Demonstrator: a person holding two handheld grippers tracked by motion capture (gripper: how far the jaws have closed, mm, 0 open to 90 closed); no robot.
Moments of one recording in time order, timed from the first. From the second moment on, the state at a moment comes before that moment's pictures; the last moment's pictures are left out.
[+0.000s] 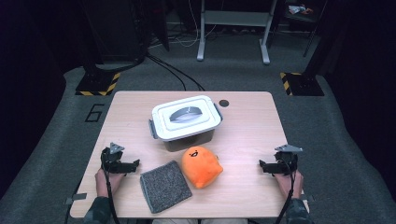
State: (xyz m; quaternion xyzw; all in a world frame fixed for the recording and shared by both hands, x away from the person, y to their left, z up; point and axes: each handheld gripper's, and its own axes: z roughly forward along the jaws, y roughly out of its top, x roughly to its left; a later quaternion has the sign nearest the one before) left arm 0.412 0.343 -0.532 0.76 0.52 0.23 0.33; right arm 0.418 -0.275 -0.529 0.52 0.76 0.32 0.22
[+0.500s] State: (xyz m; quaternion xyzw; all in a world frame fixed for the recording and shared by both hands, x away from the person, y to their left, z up) left arm 0.412 0.343 -0.532 0.76 0.52 0.23 0.32; right arm 0.419 -0.275 -0.529 0.53 0.75 0.32 0.22
